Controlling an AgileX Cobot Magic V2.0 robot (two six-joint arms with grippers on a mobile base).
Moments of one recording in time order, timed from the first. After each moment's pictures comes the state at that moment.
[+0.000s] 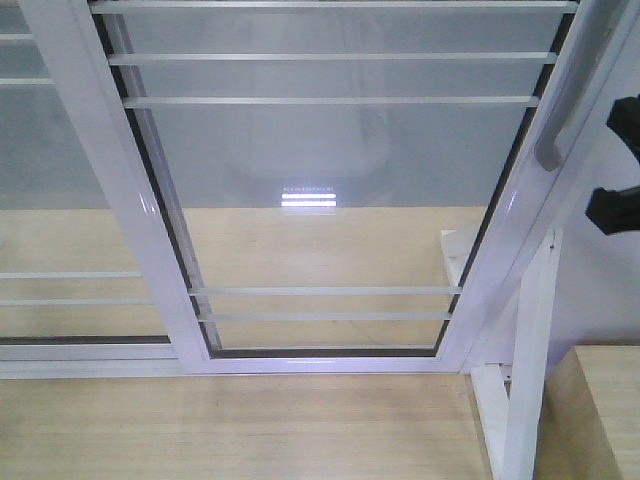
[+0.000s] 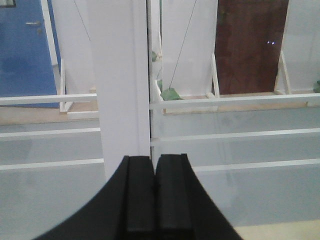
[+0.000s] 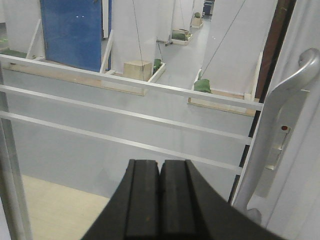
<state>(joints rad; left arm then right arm) -0.11 0.87 -0.58 -0.15 -0.16 0.15 0.24 0.77 -0.63 0.01 0.08 -0.08</state>
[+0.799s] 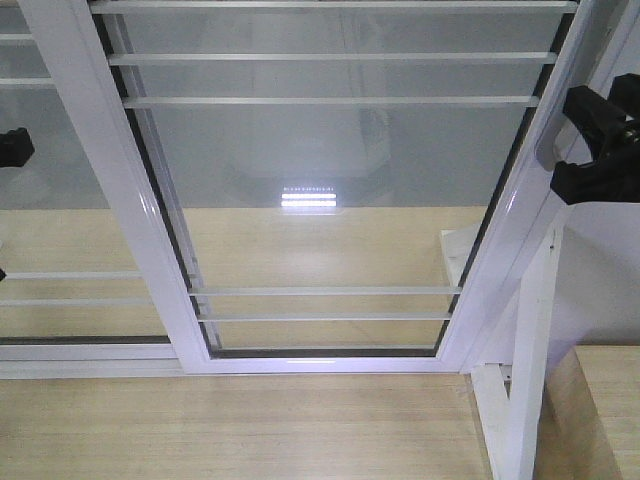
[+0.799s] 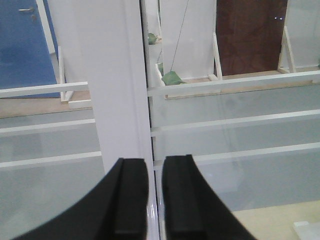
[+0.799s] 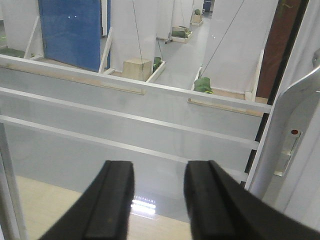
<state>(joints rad) -0.11 0.99 -0.62 -0.10 -0.19 0.15 0.24 0.86 -0.63 0.01 -0.01 -0.08</state>
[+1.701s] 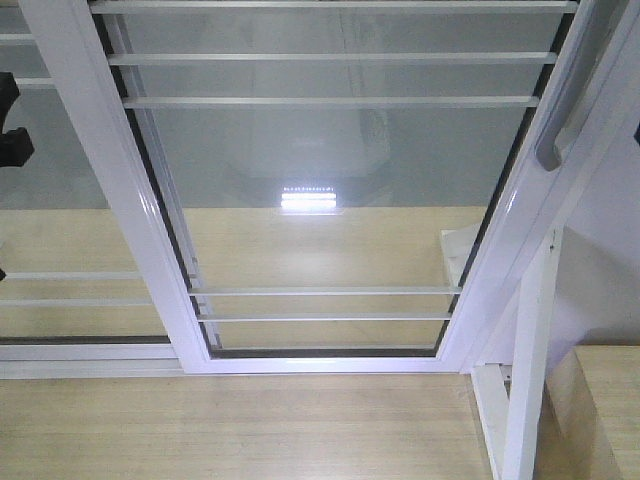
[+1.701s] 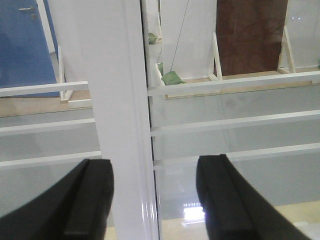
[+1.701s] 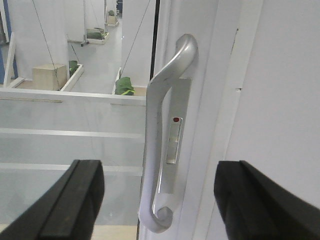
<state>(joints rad) -0.11 0.99 -0.62 -0.11 -0.19 0.15 -0.07 0.99 -0.63 0.01 -0.16 -0.09</state>
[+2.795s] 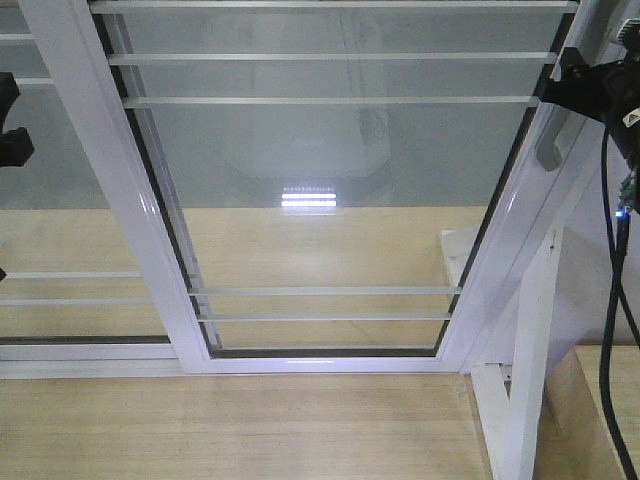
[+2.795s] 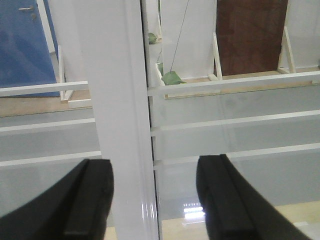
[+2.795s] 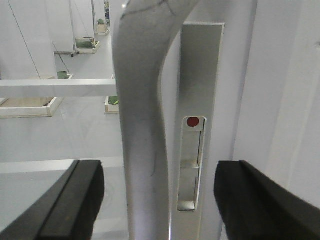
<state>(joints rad) -0.11 0.99 -0.62 -0.11 -0.19 0.15 -0.07 1.78 -0.95 0.05 -0.68 -0.03</state>
